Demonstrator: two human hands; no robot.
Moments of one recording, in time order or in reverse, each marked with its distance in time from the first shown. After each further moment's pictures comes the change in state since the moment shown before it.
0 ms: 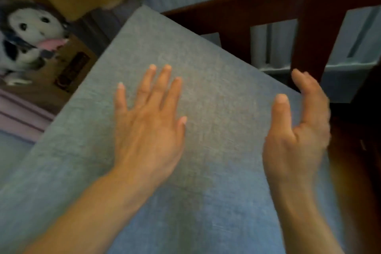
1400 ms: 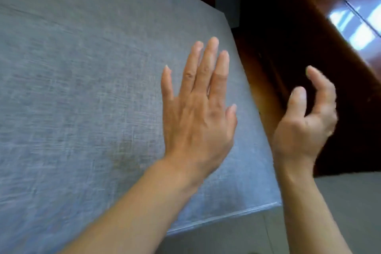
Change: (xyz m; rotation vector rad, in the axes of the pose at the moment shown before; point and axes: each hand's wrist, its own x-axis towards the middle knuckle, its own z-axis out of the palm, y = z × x) left_hand -0.270 0.148 -0.016 -0.453 -0.091 0.427; right_hand -0.260 0.086 -0.205 -0.349 0.355 0.169
